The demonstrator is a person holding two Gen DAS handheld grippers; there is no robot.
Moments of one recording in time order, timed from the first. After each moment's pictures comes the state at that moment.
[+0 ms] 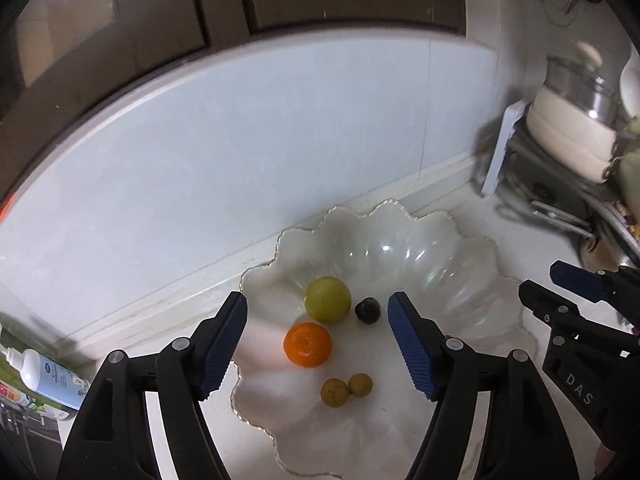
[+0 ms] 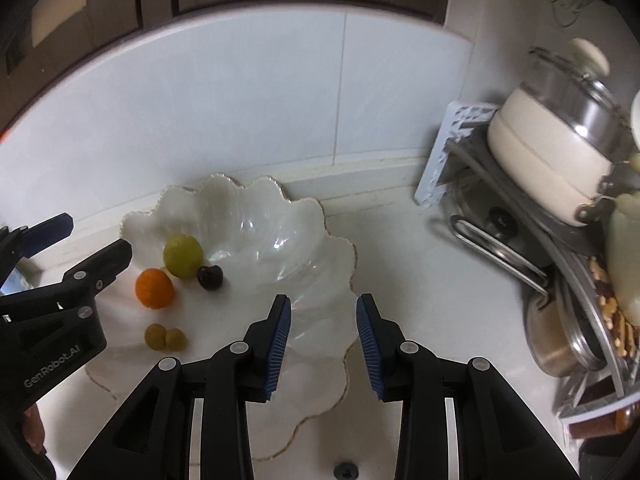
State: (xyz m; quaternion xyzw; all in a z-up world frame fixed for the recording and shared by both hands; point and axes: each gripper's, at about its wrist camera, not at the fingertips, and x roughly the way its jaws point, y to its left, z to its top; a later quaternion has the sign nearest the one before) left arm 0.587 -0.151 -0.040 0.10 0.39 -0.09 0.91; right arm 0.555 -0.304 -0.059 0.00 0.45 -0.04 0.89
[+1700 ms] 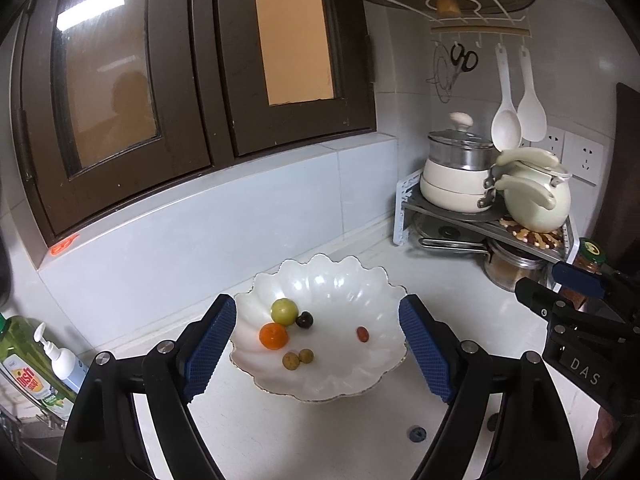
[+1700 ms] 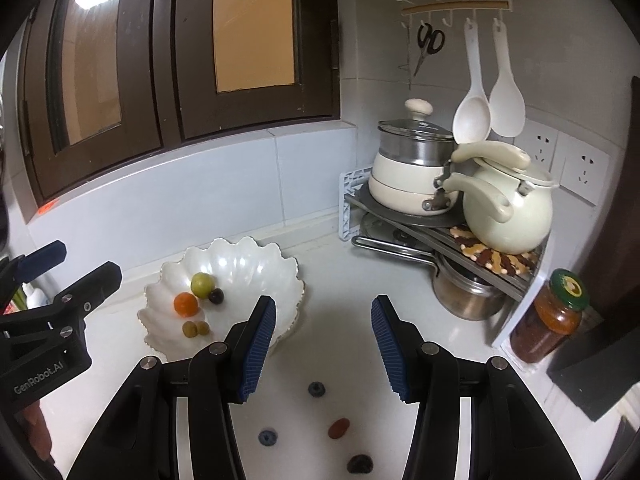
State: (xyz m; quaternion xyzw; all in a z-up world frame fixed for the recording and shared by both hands) left arm 0.412 -0.140 0.046 0.10 0.25 -0.17 0.95; right arm 0.360 -0.308 0.029 0.05 0.30 -0.13 0.94
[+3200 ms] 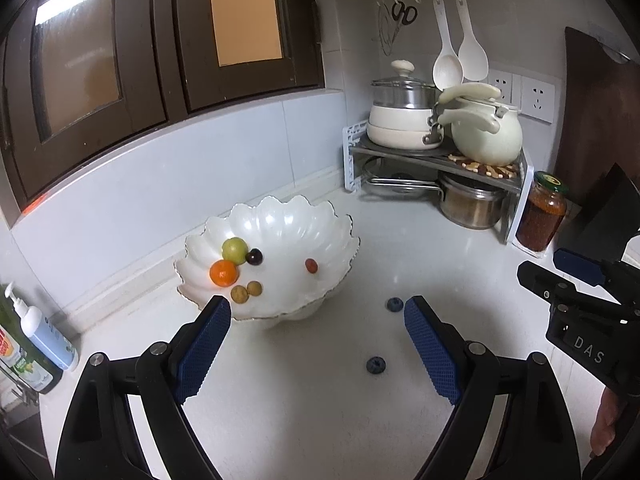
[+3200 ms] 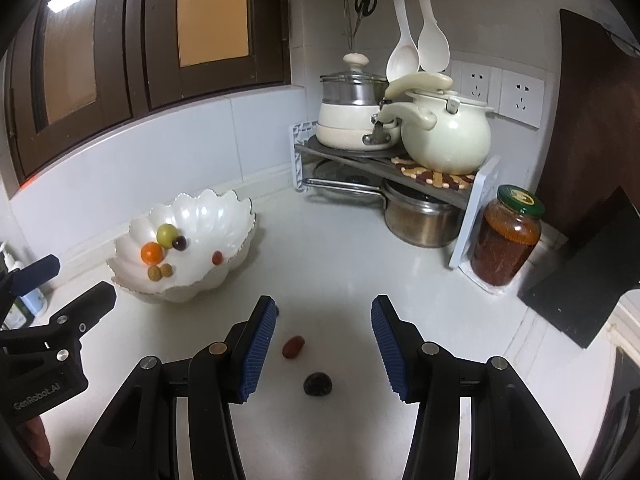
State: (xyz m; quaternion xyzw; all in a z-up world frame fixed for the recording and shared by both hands) left arm 0.344 -0.156 -0.023 0.12 0.28 -0.22 0.93; right arm 0.276 -0.319 -0.033 0.07 0.32 -0.18 0.93
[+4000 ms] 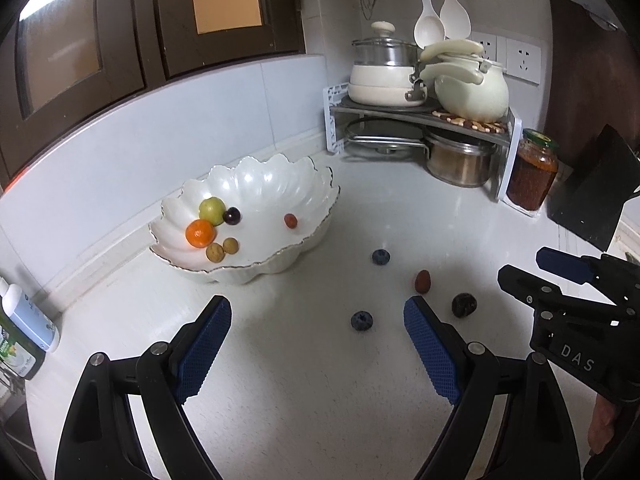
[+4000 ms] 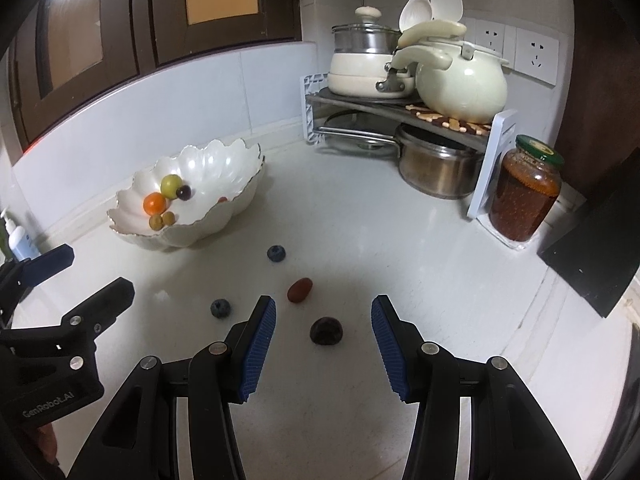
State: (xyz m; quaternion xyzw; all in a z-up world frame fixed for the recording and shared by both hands) left arm 0.333 -0.161 -0.070 0.13 0.32 -0.24 0.91; right arm 0.268 -0.313 -0.082 0.08 0.37 -0.16 0.91
